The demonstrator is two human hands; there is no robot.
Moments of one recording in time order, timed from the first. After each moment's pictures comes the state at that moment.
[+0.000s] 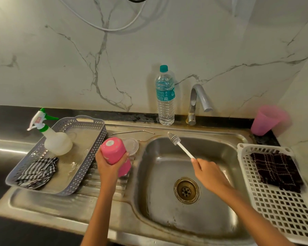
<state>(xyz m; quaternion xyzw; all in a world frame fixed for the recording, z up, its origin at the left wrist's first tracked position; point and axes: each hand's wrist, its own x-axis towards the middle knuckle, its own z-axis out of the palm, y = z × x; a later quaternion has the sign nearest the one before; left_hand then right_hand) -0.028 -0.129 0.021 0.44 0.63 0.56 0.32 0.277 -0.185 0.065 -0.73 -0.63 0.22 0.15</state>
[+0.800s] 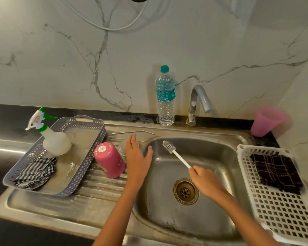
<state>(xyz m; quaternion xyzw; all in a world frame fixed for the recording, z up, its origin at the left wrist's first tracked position) 0.057 -0.116 0.042 0.62 0.64 0.41 0.19 0.269 -0.188 0.047 -0.73 -0.59 0.32 0.14</state>
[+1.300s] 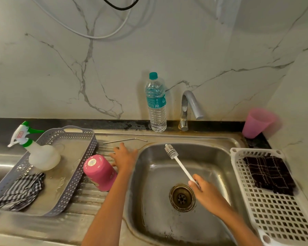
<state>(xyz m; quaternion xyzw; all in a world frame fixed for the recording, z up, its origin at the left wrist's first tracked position) 0.047 -0.038 0.025 0.51 0.80 0.21 0.24 0.287 -0.207 0.039 -0.69 -0.60 0.36 0.21</state>
